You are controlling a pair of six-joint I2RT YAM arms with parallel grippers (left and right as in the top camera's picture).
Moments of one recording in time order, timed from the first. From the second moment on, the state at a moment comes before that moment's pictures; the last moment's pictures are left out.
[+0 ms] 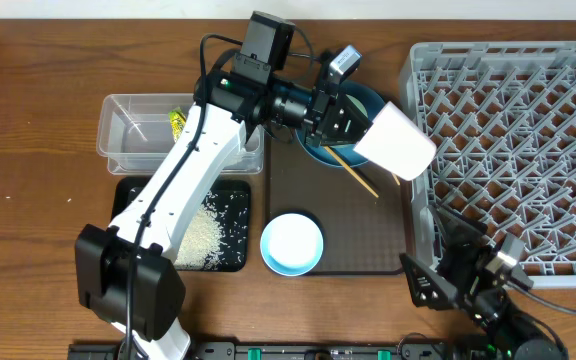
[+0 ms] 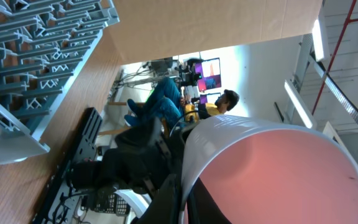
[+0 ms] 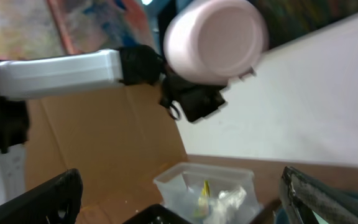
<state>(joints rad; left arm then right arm) -0.42 1.81 1.66 -0.66 1.49 -0.58 0.01 0.01 0.01 0.53 -0.75 0.78</state>
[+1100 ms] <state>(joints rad) -0.51 1.81 1.66 -0.84 1.49 -0.44 0.01 0.01 0.01 0.62 -0.81 0.54</state>
